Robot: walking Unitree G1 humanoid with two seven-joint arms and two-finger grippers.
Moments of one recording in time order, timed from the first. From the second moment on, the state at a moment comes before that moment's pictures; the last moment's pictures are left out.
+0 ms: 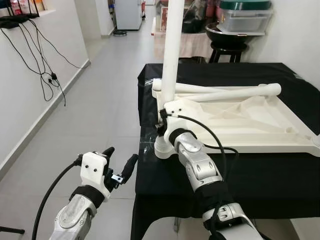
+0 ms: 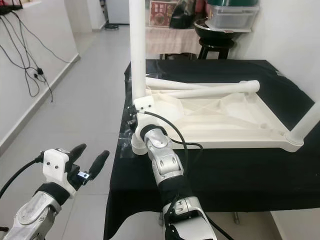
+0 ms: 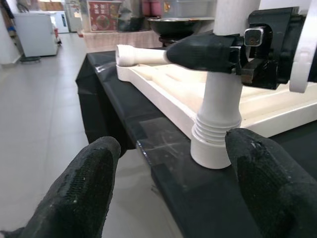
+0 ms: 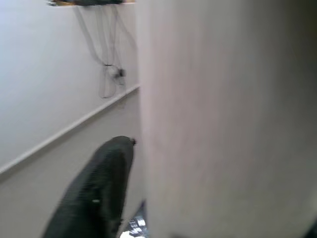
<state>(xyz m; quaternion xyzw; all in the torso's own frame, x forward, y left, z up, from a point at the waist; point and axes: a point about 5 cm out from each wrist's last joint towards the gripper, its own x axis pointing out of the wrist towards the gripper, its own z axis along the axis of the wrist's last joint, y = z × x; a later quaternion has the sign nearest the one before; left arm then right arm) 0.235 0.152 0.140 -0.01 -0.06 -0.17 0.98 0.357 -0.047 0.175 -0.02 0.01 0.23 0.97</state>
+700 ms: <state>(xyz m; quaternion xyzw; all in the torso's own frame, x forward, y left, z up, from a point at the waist) 0.242 0.152 0.137 -0.01 -0.06 -0.16 0.98 0.380 -0.041 0.222 -0.05 0.00 0.60 0.80</state>
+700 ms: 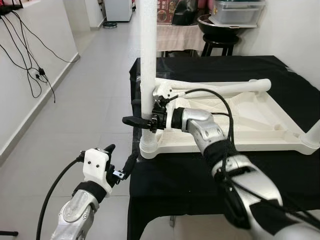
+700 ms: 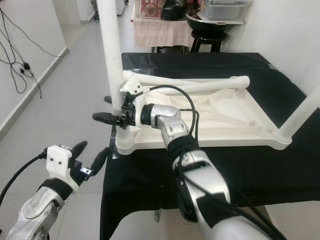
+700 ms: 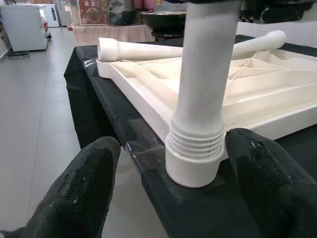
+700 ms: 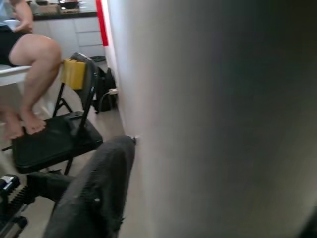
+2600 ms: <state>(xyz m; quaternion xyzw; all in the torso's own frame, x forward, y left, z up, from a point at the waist) 0.244 0.151 0.134 -0.01 -0.07 -0.16 0.98 0.372 -0.018 0.215 -0.05 -0.01 0.62 0.78</state>
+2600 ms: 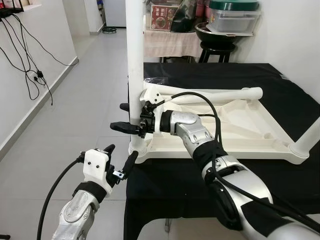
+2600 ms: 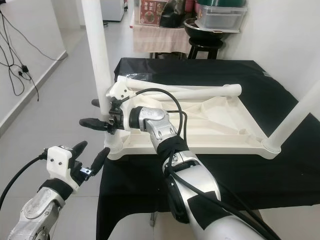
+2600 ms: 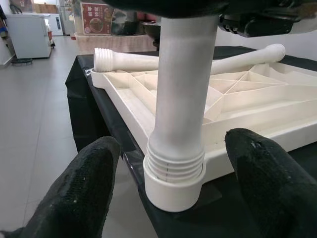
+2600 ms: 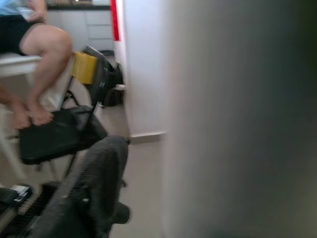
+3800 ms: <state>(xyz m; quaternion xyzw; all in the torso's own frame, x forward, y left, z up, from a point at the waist) 0.242 0.153 0.134 -0.02 -0.06 -0.16 0.98 0.370 -0.016 0.166 -0.01 -0.01 0.29 0.96</state>
